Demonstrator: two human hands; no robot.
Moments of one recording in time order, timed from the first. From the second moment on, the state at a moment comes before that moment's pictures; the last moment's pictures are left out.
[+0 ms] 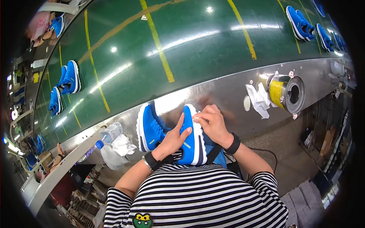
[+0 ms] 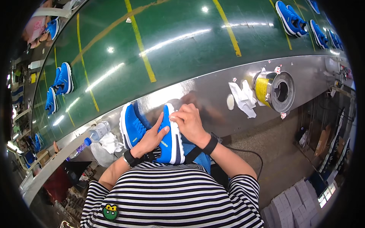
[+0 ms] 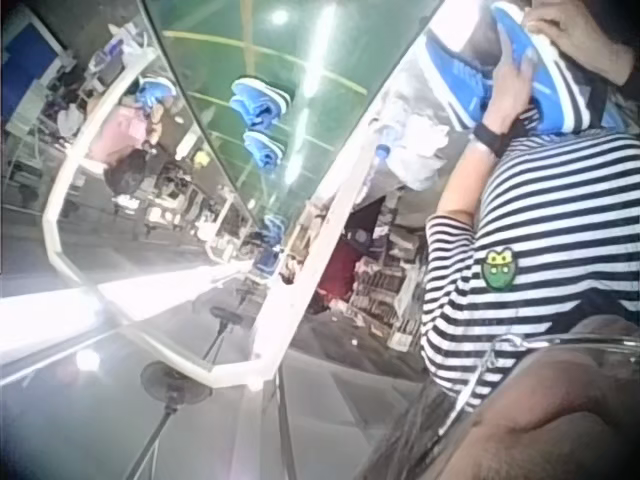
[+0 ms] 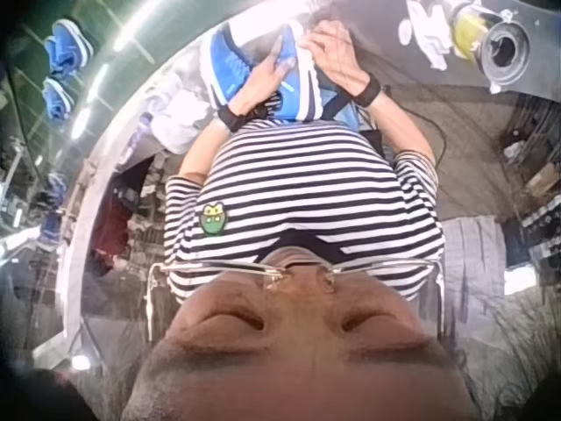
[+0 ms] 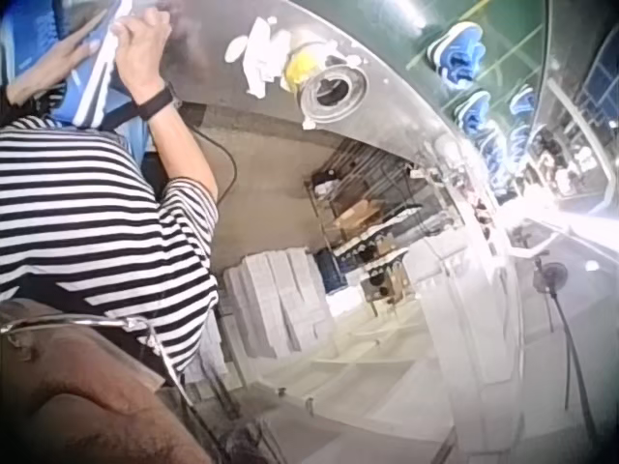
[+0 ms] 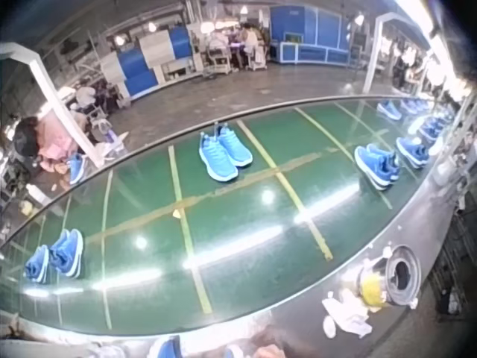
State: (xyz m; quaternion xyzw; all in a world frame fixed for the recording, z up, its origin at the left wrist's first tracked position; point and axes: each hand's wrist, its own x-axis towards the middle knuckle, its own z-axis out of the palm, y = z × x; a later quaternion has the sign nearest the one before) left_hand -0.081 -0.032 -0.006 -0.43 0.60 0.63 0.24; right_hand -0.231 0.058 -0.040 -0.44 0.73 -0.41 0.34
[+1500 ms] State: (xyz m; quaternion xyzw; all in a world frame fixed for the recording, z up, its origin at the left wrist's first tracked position) left_hand -0.063 -0.031 0.001 -0.25 -0.28 0.93 0.06; right_hand -0.220 0.056 0.059 -0.33 0.59 -0.66 0.34
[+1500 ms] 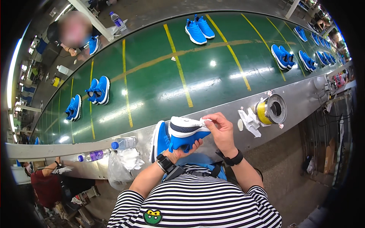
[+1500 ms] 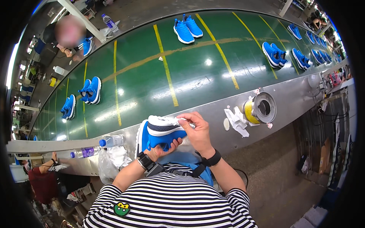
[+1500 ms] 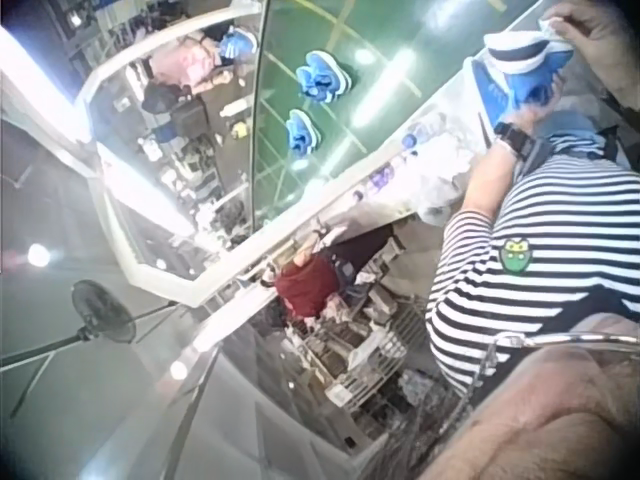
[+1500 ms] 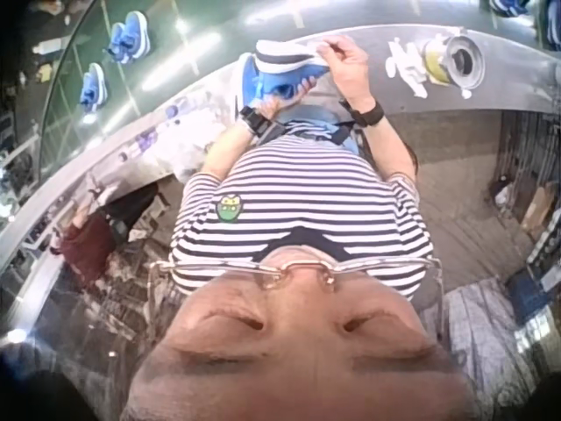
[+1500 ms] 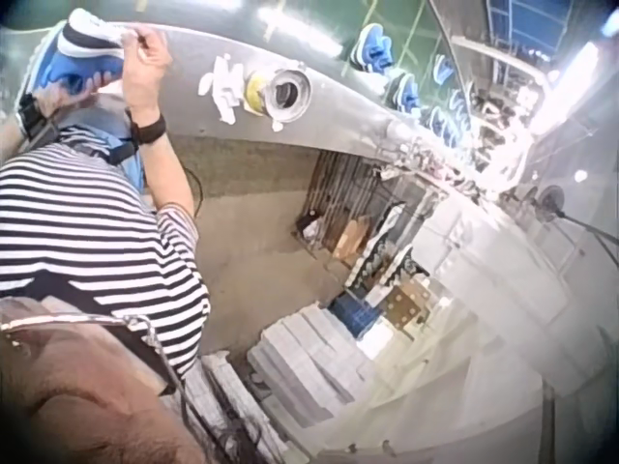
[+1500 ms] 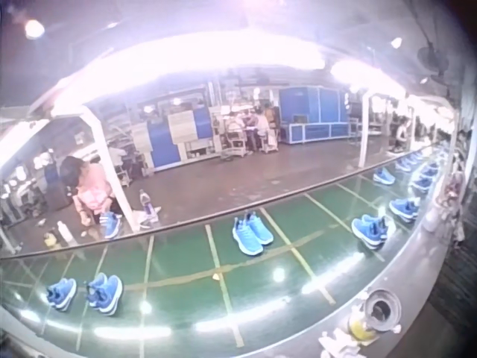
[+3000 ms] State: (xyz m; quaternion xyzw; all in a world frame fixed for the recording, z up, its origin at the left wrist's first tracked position) left_hand -0.102 -0.023 -0.002 -0.42 0.16 0.86 -0.24; right_hand -0.196 0.076 0.023 -0.10 0.60 -0.71 0.36
